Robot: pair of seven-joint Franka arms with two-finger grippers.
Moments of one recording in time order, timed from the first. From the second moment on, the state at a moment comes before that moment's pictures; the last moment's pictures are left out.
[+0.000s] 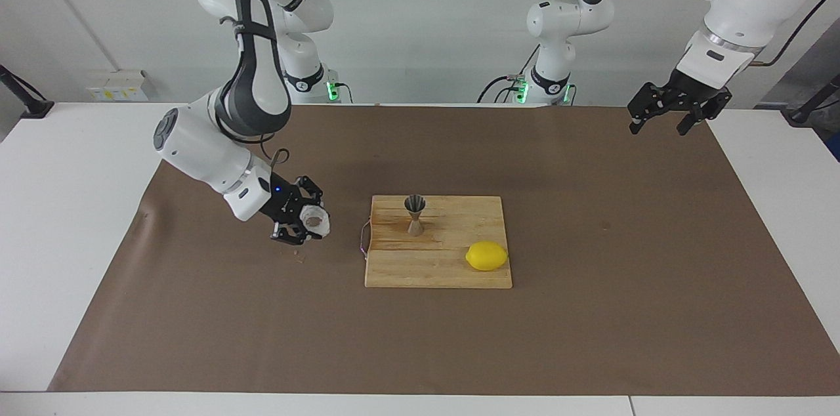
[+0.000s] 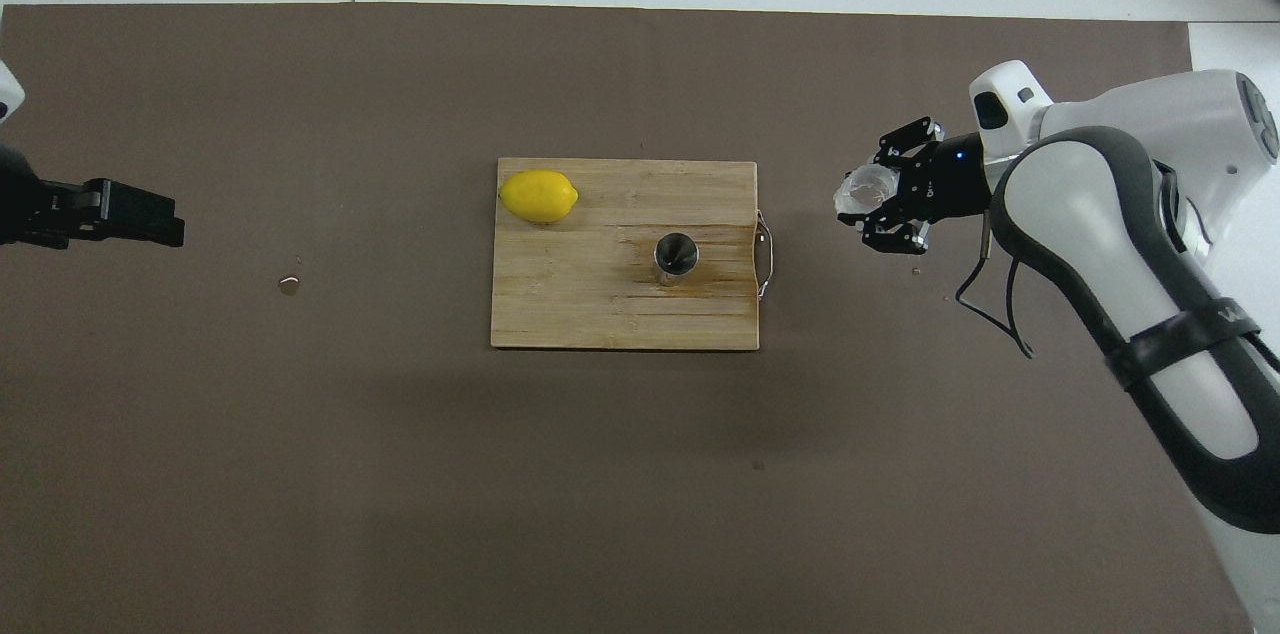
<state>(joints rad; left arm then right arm) 0.14 -0.02 -0.21 -1.59 -0.05 1.59 -0.01 0.06 0.27 0.04 -1.81 0.65 2.10 -1.50</state>
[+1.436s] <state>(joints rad) 0.14 -0.03 -0.20 -1.57 -0.05 1.48 -0.01 0.44 0.25 0.04 -1.73 -0.05 2.16 -0.80</state>
